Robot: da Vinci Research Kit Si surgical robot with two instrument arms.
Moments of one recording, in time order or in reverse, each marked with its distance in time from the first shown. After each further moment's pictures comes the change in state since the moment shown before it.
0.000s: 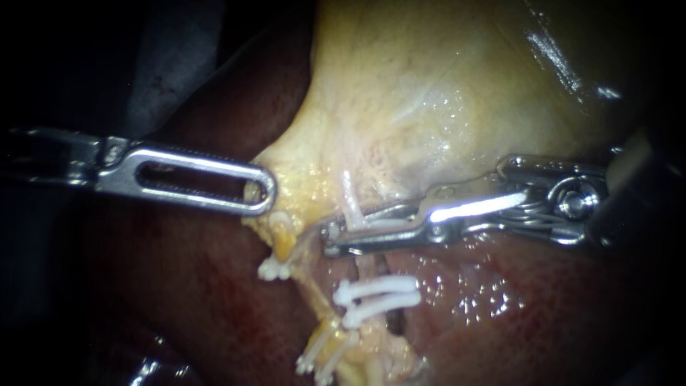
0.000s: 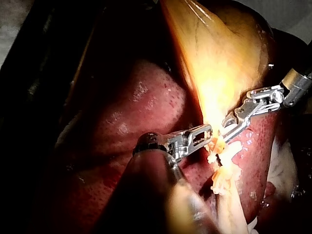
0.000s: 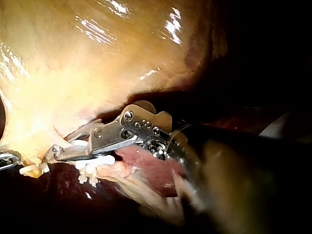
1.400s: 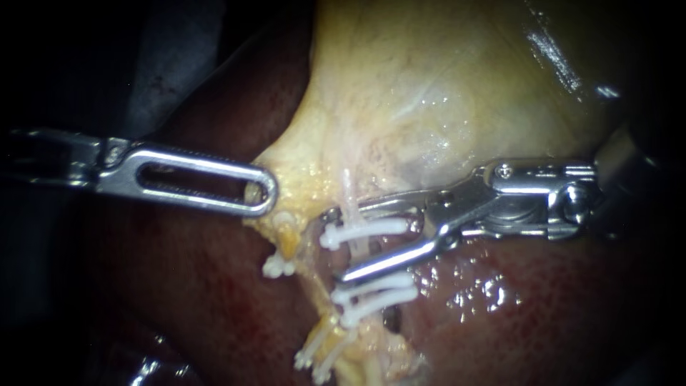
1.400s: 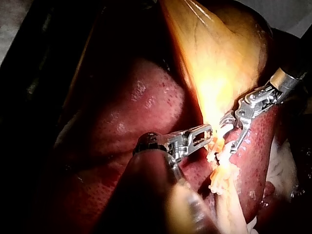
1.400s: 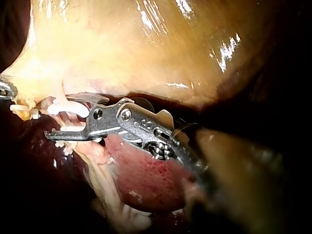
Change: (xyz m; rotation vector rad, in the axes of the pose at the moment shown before) right arm 0.000 0.001 0.002 -0.023 -0.003 -0.380; left arm 0.000 0.000 0.000 -0.002 0.000 0.000
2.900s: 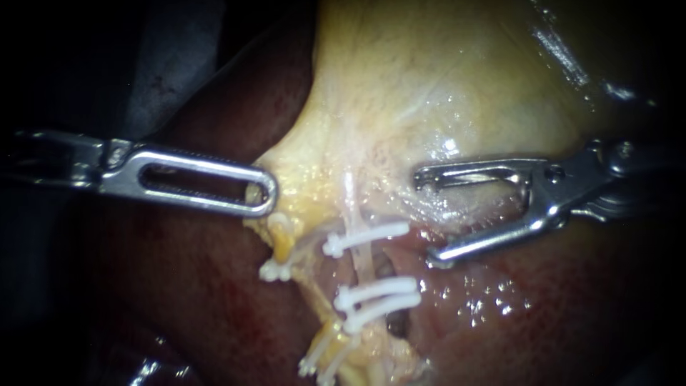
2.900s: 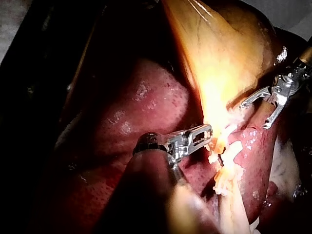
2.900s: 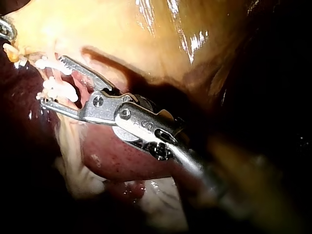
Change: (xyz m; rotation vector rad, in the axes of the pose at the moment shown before) right arm 0.006 -0.006 -0.010 -0.068 0.029 -0.123; left arm 0.000 0.001 0.000 -0.002 -0.001 0.003
